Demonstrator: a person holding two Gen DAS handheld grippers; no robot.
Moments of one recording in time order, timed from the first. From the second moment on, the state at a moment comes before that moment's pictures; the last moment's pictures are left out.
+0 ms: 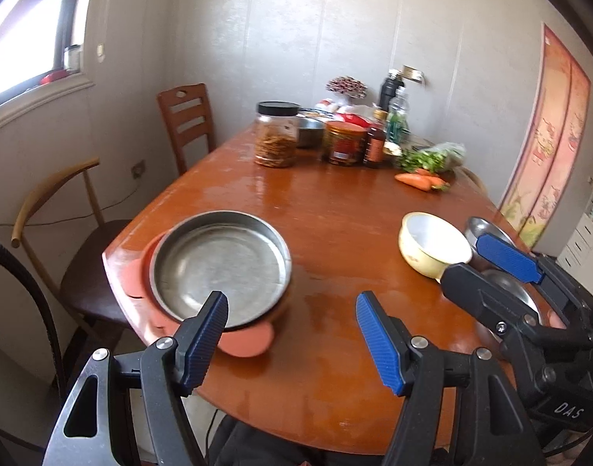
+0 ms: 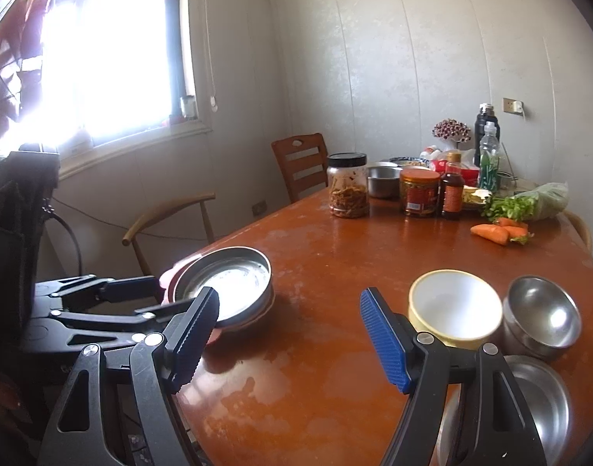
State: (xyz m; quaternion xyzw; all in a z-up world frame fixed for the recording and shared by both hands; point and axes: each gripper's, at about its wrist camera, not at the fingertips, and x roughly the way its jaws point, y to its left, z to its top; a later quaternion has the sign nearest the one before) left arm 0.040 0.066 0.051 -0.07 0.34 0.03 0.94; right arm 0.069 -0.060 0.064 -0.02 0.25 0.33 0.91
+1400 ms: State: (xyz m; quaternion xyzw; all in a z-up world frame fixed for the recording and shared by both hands) left arm 0.106 -0.108 -0.001 -0.03 0.42 -0.15 0.89; right arm 0.068 -0.274 0.007 0.07 0.33 0.13 0.93
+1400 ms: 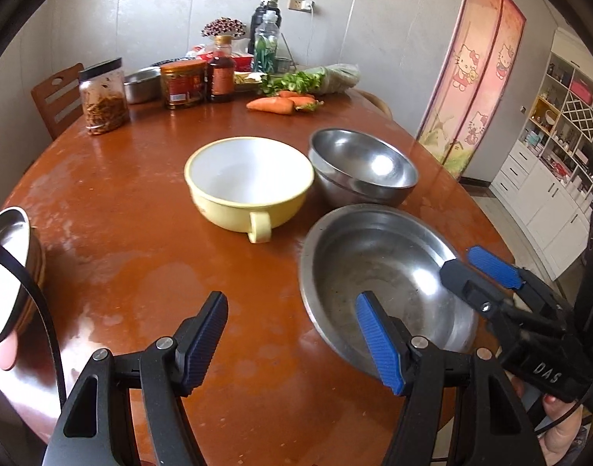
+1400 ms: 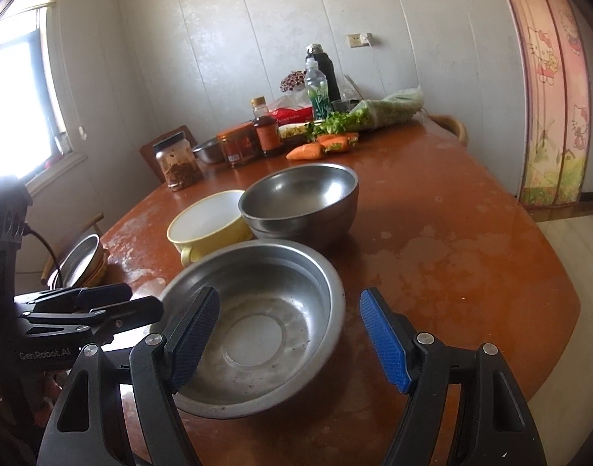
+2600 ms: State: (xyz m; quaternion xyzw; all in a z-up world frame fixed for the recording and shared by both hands) left arm 0.092 -0.076 -0.003 -0.05 0.42 -0.15 0.89; right arm 0.071 -0.215 0.002 0.03 0.35 0.21 0.91
